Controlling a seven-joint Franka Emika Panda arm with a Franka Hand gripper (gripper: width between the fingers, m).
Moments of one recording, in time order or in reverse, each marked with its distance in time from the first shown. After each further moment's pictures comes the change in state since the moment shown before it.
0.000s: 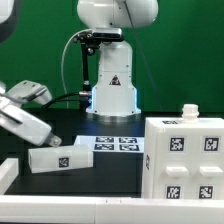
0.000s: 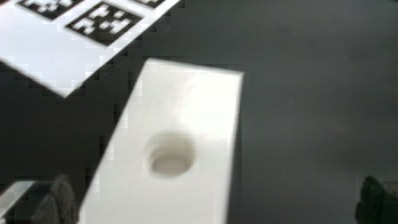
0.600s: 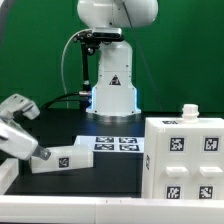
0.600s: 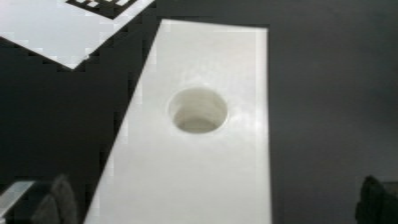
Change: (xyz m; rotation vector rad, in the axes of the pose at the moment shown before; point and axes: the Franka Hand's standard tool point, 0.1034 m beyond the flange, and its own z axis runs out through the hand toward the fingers) arm 0.023 0.014 0.010 0.048 -0.028 0.055
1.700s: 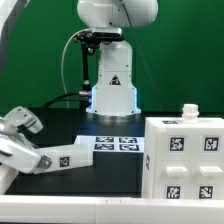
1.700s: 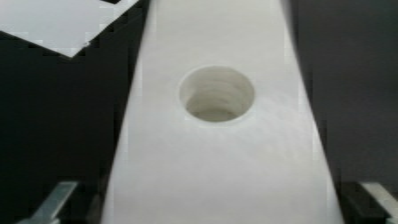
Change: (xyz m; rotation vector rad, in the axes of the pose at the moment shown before) arm 0.011 0.008 0.018 -0.017 -0.007 0.027
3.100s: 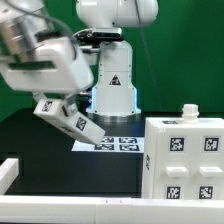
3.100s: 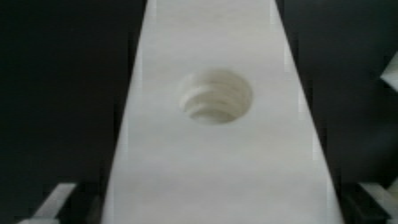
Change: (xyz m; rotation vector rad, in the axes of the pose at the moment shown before) arm -0.104 -0.078 -0.054 -0.125 0.629 -0.328
